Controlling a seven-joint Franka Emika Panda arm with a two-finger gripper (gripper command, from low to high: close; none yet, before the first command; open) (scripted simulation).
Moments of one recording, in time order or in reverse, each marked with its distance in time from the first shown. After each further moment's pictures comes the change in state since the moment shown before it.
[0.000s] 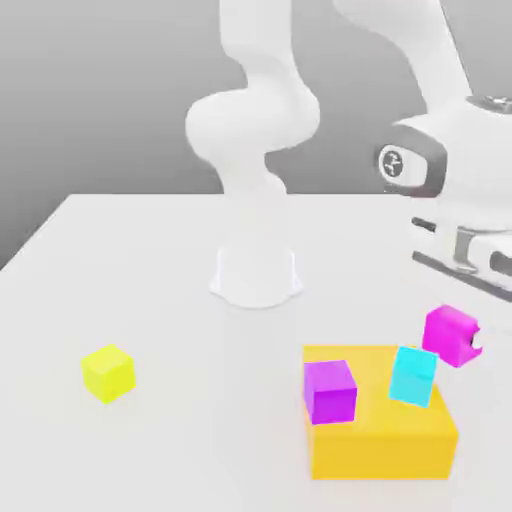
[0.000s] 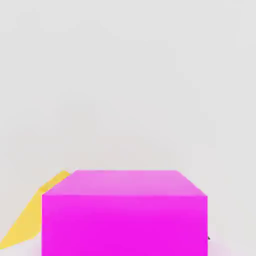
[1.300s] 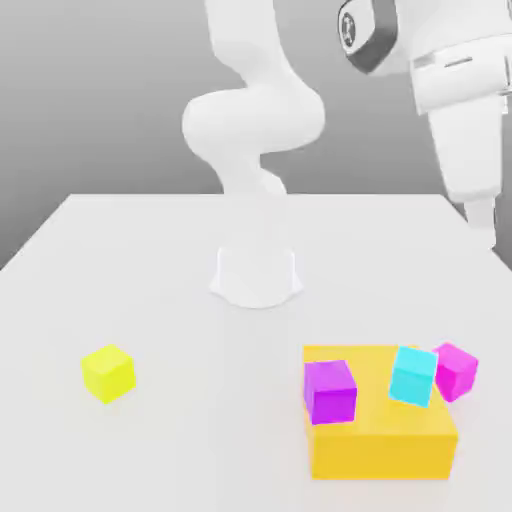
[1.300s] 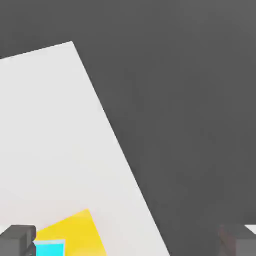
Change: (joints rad) arm -0.036 -0.132 0.051 0.079 0.143 0.050 0.710
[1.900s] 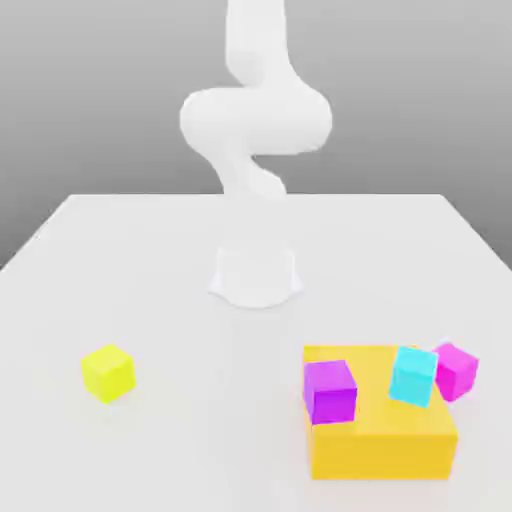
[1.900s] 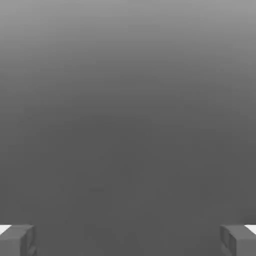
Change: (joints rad) arm -0.472 -0.487 0.019 0.227 -0.089 -0.271 0.829
